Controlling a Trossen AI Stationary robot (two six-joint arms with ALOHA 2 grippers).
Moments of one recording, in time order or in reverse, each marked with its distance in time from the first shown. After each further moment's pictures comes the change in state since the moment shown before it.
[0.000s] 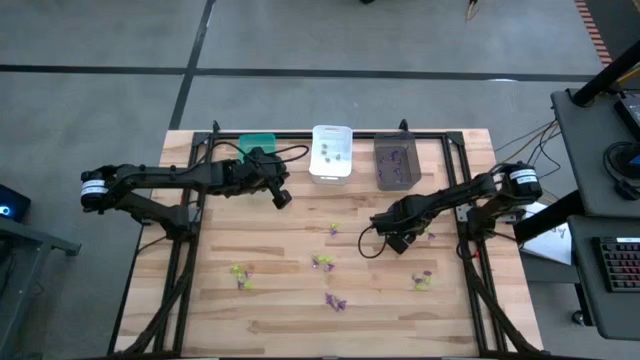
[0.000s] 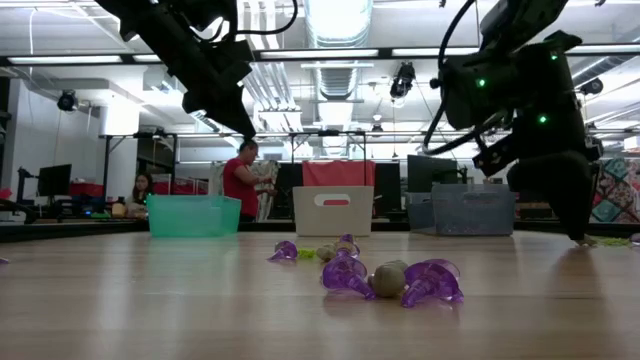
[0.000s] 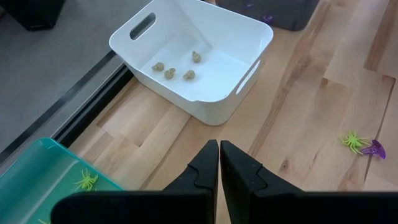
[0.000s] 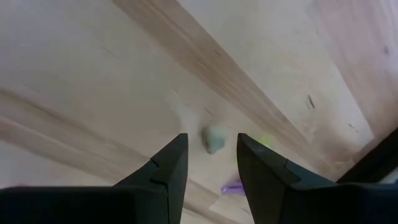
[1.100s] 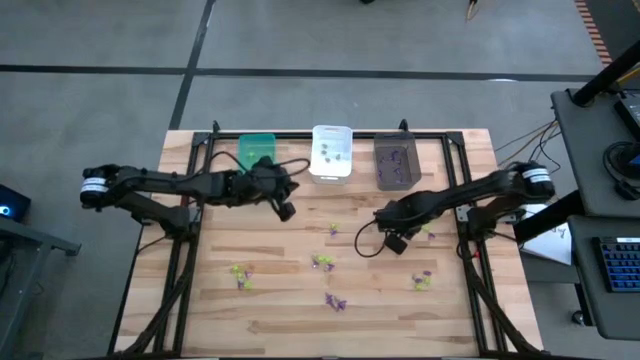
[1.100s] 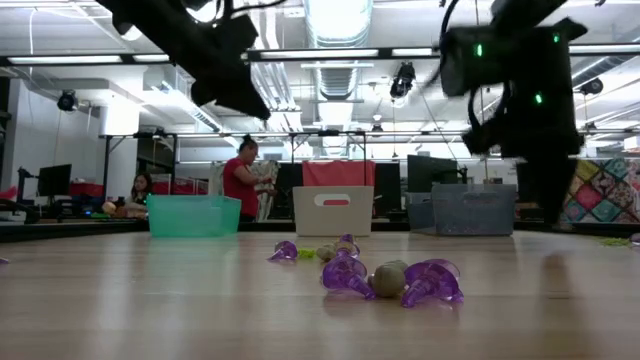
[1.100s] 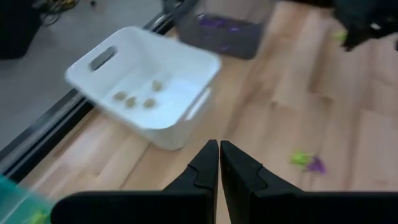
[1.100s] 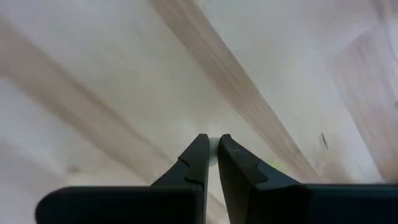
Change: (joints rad) left arm -0.121 0.001 -0.021 0.134 -0.002 -0.022; right arm 0.000 -0.093 -0.002 0.091 0.006 -0.142
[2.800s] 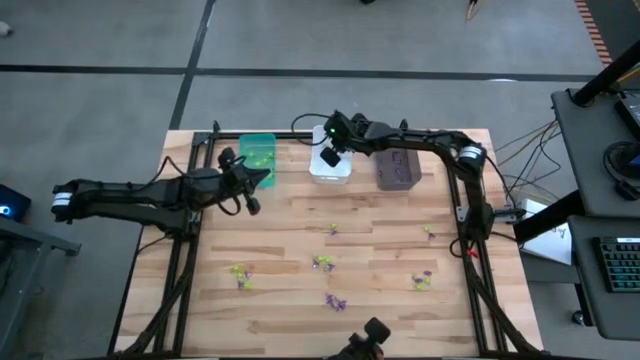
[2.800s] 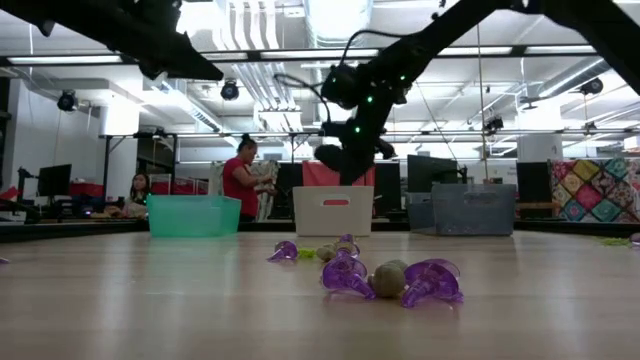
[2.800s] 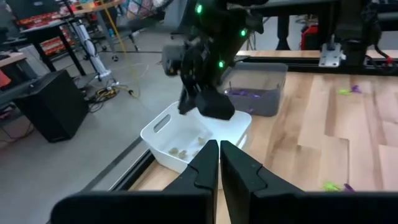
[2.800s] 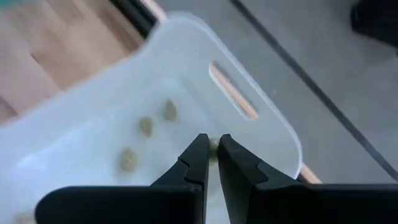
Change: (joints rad) left arm -0.018 -0.495 -0.291 0.168 -0.133 0.251; right arm -0.552 0.501 0.715 0.512 0.280 -0.679
